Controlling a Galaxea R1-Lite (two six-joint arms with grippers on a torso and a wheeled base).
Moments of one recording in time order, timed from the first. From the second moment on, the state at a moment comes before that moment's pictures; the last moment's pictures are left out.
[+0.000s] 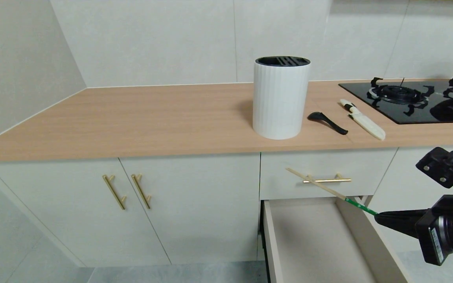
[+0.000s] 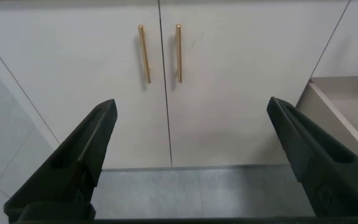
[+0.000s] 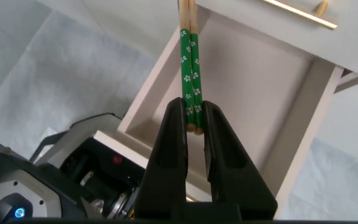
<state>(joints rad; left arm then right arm) 0.00 0.00 0.00 0.00 0.01 0.00 0.45 1.23 -0.67 0.04 0.08 -0.04</state>
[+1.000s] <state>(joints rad) 0.00 0.00 0.00 0.00 0.01 0.00 0.45 1.29 -0.67 0.04 0.07 -0.04</state>
